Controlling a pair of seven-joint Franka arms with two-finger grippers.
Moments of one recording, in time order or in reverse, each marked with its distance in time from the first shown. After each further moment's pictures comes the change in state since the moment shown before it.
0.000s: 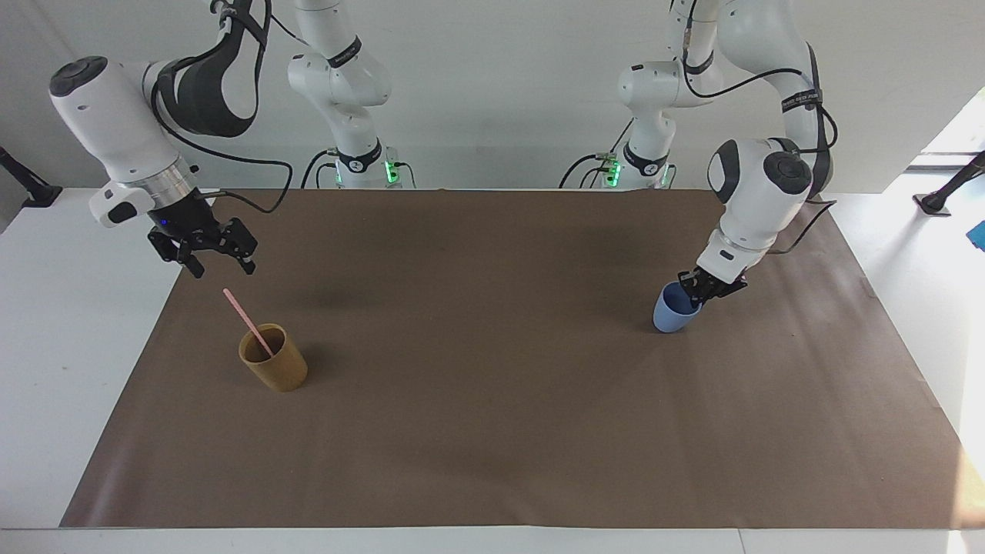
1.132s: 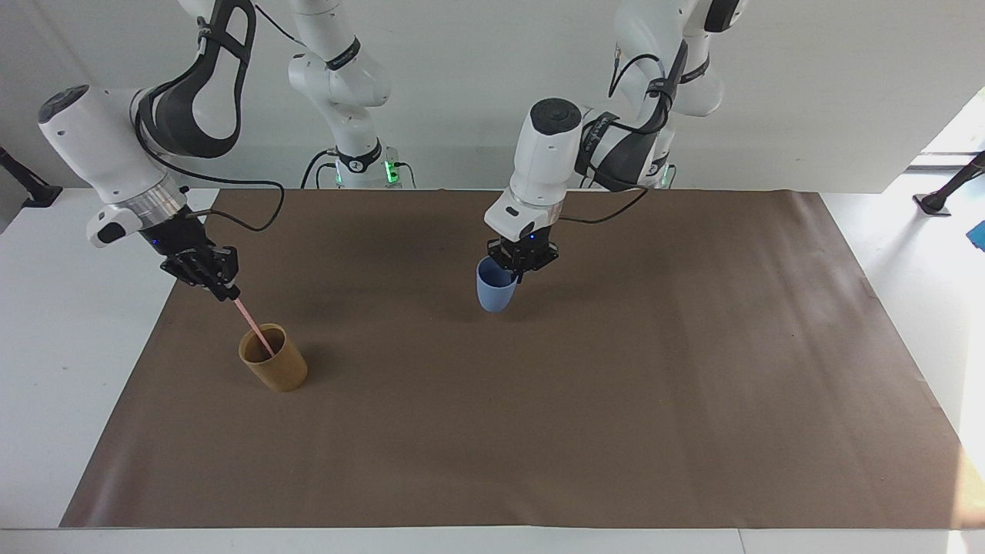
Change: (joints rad) left arm -0.564 0.233 -0.008 0.339 0.004 -0.005 -0.590; right arm -0.009 0.015 0.000 -0.018 0.100 0.065 -0.001
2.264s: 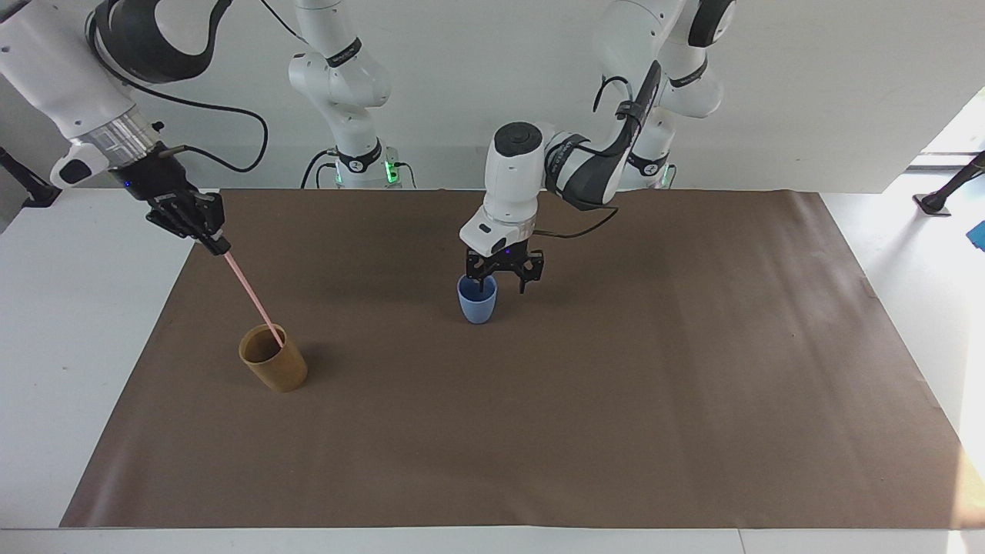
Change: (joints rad) left arm -0.033 0.027 0.031 0.033 0.085 -0.008 -0.062; right arm -0.005 -0.101 0.013 0.210 0.031 -0.345 0.194
